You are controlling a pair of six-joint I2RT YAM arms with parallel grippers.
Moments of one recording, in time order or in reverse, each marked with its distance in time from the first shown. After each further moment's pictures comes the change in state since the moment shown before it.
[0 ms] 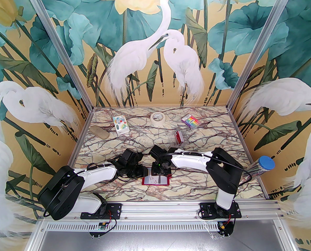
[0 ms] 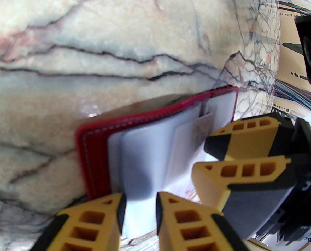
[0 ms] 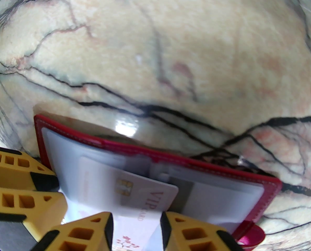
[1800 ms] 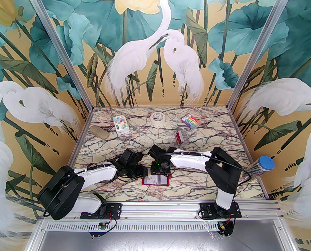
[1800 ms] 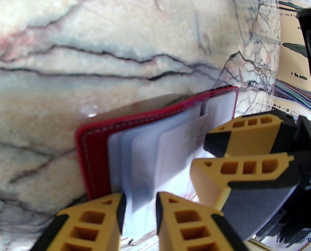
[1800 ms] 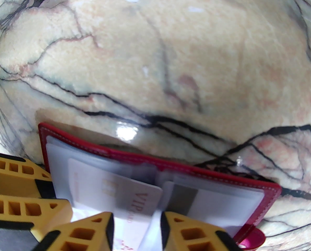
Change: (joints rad) left arm 0.000 0.000 0.000 0.000 0.000 0.000; right arm 0.001 0.010 0.013 0.001 0.015 0.004
